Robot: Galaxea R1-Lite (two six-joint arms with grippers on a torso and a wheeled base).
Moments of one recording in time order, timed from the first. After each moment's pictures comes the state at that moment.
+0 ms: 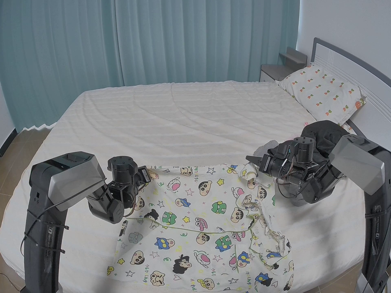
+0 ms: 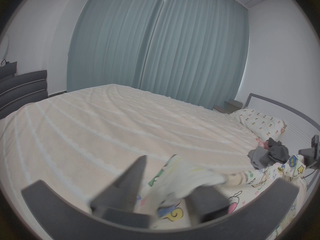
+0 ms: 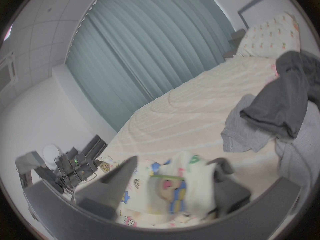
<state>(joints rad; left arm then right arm) -0.26 2.55 -1.13 -1.15 0.32 -0.36 0.24 2.44 -1.16 -1.04 0.35 0.53</state>
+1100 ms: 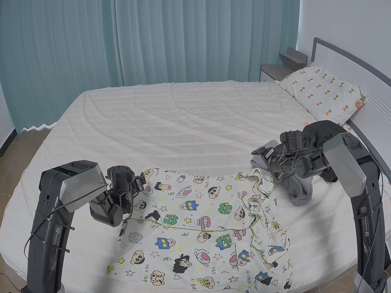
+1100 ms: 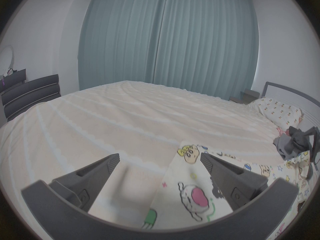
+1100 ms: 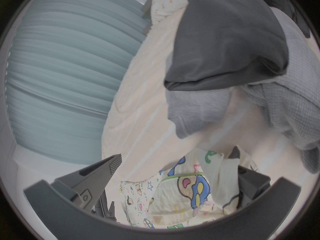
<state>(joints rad) -0.21 2.63 -1.13 -1.13 0.37 -0.32 0.16 2.60 -1.69 -0.29 0.20 1.03</state>
